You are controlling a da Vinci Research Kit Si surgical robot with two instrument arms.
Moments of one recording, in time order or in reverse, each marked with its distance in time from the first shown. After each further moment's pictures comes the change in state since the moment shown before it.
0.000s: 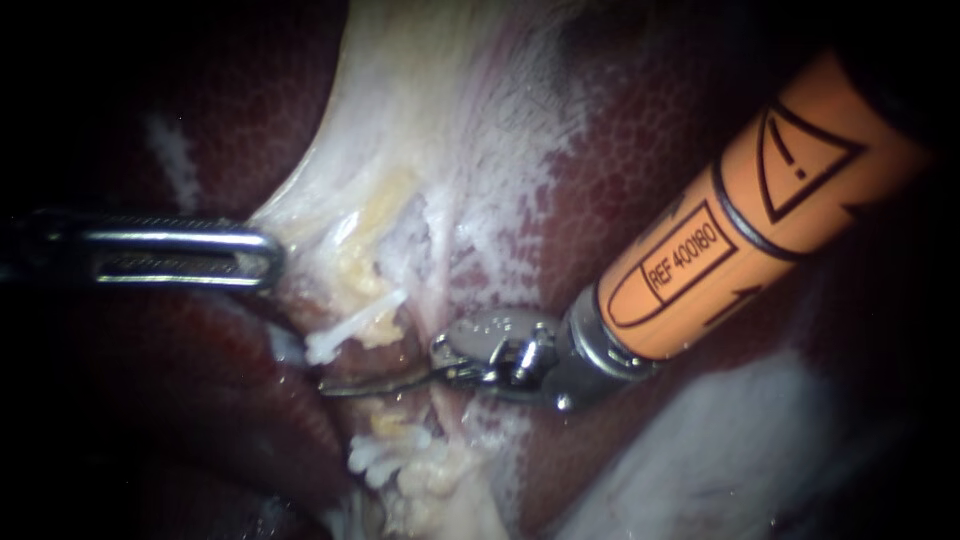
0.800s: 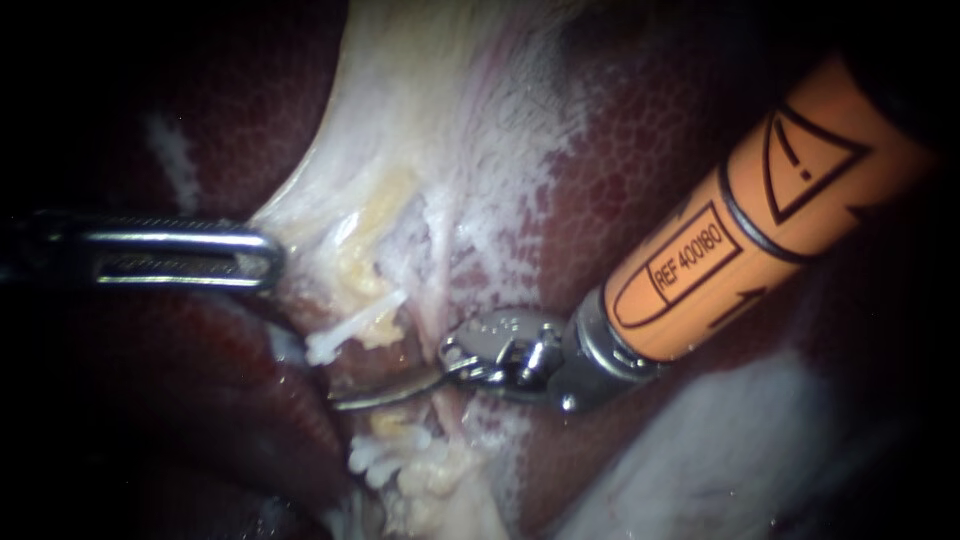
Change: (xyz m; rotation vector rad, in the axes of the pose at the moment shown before) right arm 0.000 0.000 0.000 0.021 0.035 0.003; left arm 0.000 0.000 0.000 0.000 0.000 0.000
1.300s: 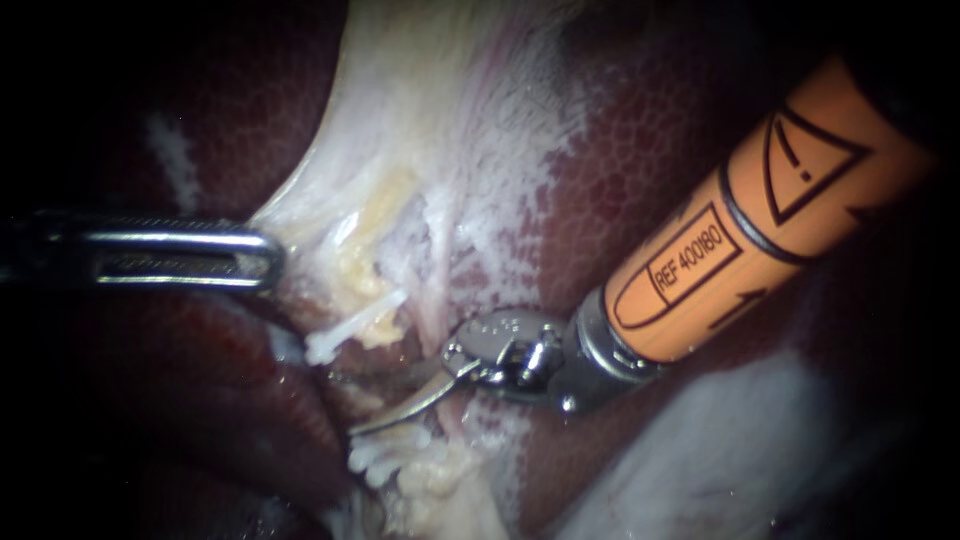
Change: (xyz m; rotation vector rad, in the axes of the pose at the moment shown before) right arm 0.000 0.000 0.000 0.000 0.001 0.000; left arm 0.000 0.000 0.000 0.000 0.000 0.000
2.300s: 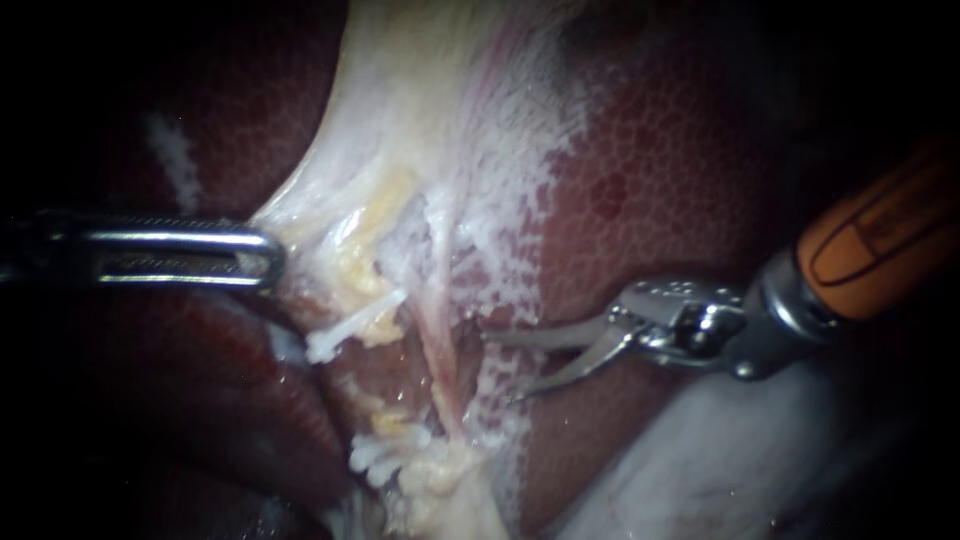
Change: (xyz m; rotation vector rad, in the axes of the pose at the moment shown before) right arm 0.000 -0.004 -0.015 -0.117 0.056 -0.096; left arm 0.000 0.000 0.000 0.001 0.000 0.001
